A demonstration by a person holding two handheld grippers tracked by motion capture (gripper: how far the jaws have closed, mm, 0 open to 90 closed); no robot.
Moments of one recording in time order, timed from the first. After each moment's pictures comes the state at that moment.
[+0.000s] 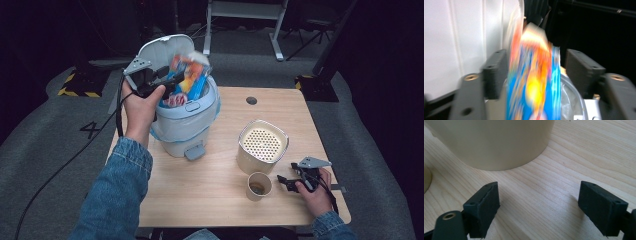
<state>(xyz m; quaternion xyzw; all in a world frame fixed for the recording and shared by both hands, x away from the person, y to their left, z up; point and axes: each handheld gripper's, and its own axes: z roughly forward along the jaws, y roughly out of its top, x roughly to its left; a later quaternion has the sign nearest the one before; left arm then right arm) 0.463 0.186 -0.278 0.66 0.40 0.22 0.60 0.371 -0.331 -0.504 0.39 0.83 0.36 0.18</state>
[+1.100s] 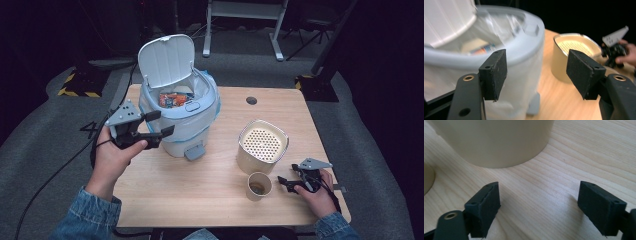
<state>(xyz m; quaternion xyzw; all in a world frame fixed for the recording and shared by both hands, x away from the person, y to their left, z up) 0.353 0.210 -0.312 0.77 0.30 0.18 0.53 0.364 -0.332 -0.504 0.40 0.82 0.36 0.18</state>
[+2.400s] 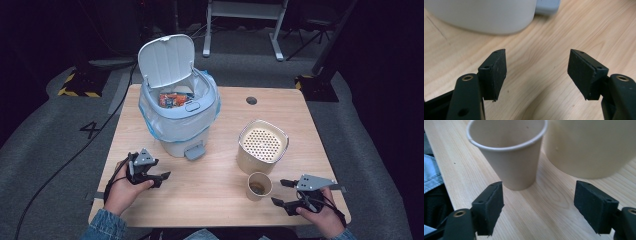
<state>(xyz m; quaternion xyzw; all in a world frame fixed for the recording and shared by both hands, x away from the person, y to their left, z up) 0.347 0.217 -0.475 0.84 0.37 0.13 0.36 0.304 -0.302 -0.473 0.27 0.86 0.42 0.12</state>
